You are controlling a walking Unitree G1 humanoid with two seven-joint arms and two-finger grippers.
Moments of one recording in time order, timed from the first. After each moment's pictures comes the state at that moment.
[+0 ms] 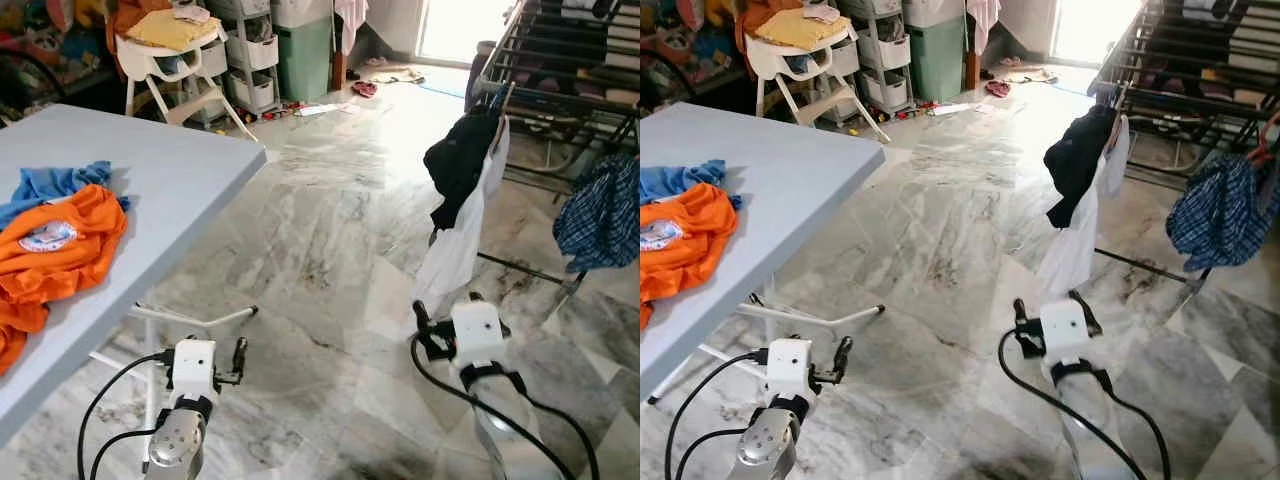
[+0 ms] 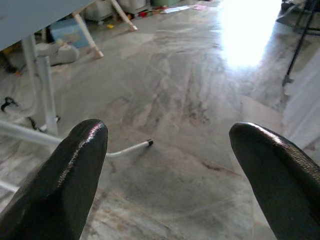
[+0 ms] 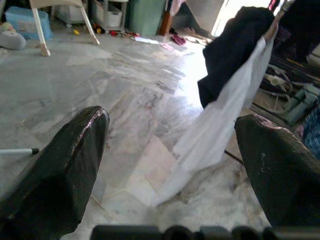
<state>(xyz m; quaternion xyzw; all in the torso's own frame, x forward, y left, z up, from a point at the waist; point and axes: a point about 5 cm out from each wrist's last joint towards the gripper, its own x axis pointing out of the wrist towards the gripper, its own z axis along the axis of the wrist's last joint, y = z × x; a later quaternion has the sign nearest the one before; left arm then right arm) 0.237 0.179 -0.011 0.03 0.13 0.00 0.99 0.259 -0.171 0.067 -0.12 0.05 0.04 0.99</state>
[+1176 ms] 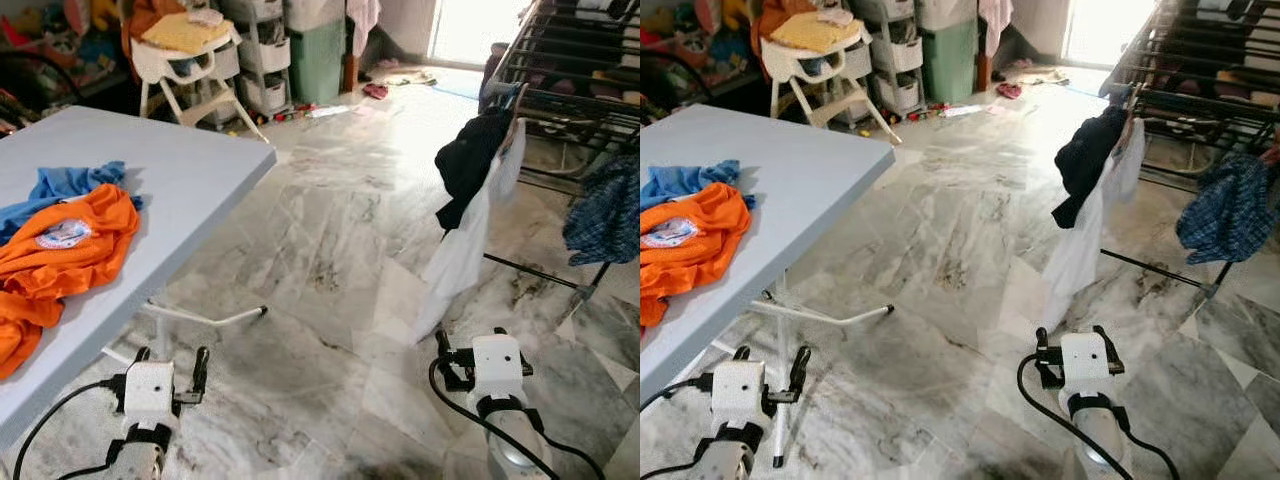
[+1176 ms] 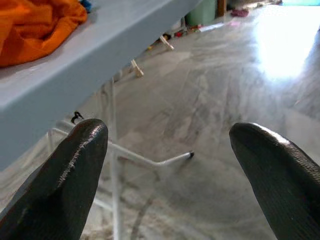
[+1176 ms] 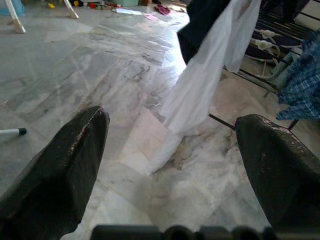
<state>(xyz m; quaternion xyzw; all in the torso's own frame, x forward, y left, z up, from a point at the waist) 0.196 0.211 0.014 0.07 0.08 0.03 0.99 0.229 -0.194 0.038 -0.11 0.10 -0.03 0.99</state>
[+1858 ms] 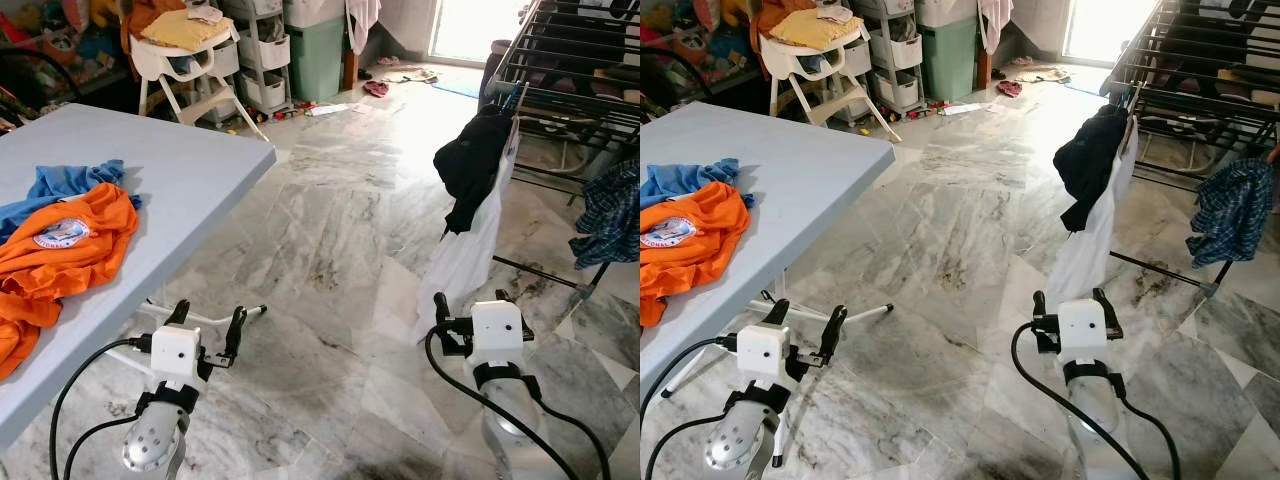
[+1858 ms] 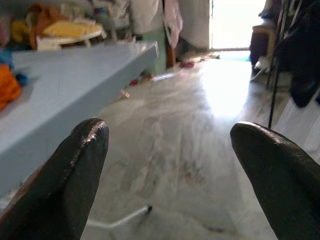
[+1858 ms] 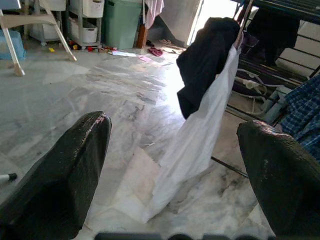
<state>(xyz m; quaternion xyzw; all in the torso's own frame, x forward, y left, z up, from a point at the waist) 0.234 0.185 0.038 0.04 0.00 -0.06 1.00 0.252 -0.183 0.072 -0.11 0.03 -0.04 0.99</state>
